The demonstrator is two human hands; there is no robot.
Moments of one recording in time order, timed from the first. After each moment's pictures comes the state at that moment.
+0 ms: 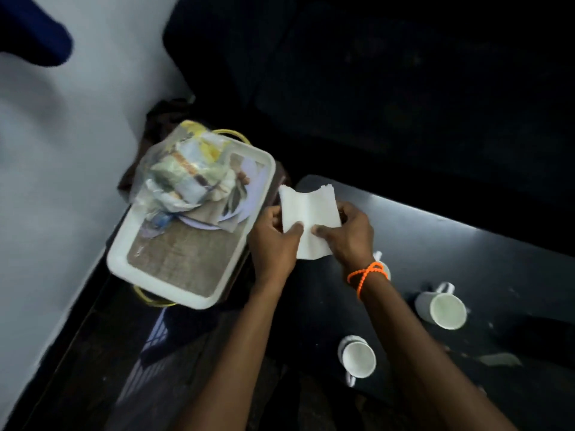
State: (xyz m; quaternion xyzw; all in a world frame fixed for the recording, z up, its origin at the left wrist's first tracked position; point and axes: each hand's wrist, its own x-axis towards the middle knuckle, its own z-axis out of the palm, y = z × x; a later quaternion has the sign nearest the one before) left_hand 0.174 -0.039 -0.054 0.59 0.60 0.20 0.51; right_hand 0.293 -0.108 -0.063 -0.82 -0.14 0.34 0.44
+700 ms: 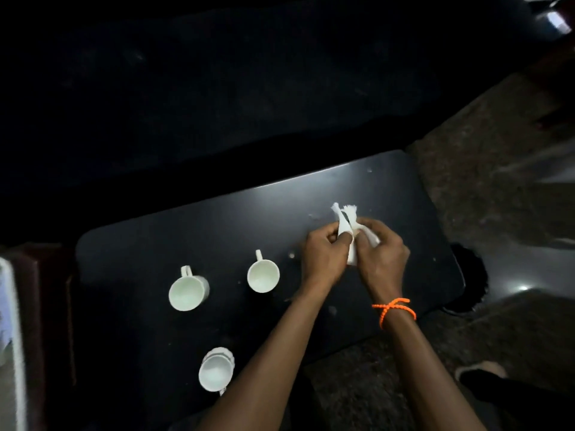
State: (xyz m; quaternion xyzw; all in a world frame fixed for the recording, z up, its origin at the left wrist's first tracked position) left_hand 0.413 -0.383 -0.028 0.65 0.32 -0.14 0.67; right_hand 0.424 -0.475 -0.010 -0.89 0.16 0.03 0.42
